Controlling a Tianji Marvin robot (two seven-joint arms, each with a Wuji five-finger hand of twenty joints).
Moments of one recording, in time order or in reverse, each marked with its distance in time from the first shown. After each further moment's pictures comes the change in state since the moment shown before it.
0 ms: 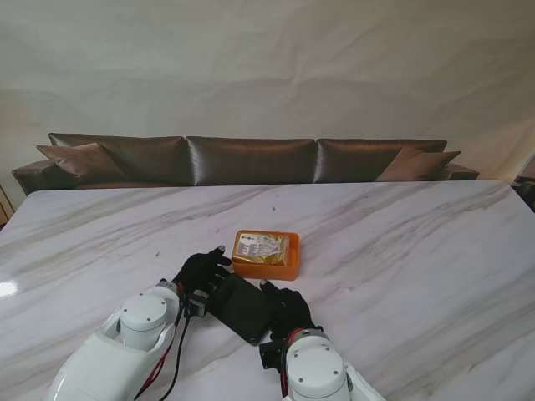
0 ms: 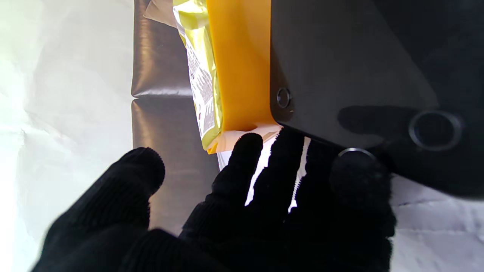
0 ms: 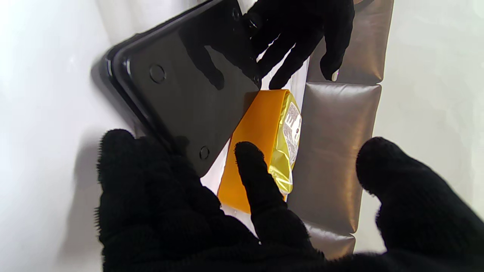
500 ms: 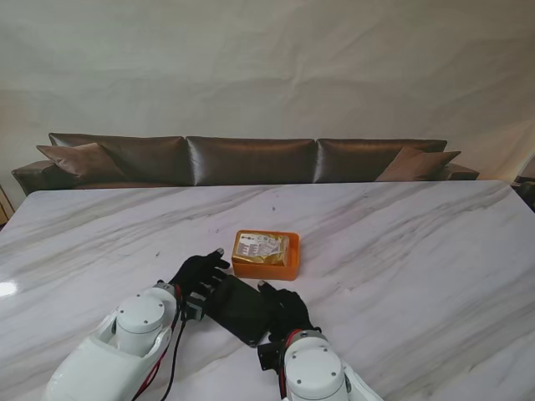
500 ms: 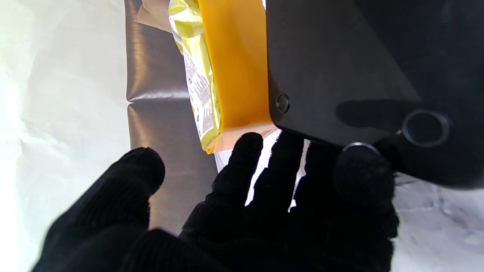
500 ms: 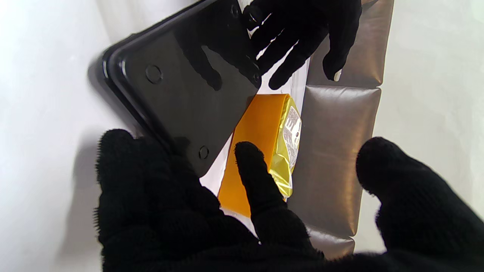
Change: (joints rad) left arm 0.043 0.017 -0.023 -0.083 0.048 0.064 0.000; right arm 0.001 -0.001 -0.009 0.001 -0.003 -0.001 -0.001; left_hand 0.000 0.000 0.000 0.000 0.009 0.000 -0.001 0.000 -0.002 0.000 -0.055 -0.030 -0.003 -0.017 -0.117 -0.002 0.000 0.032 -0.040 -0.002; right_hand 0.000 0.000 0.000 0.000 0.000 0.000 0.000 0.000 0.000 0.008 0.000 0.000 0.000 0.007 0.000 0.000 0.000 0.007 0.000 0.002
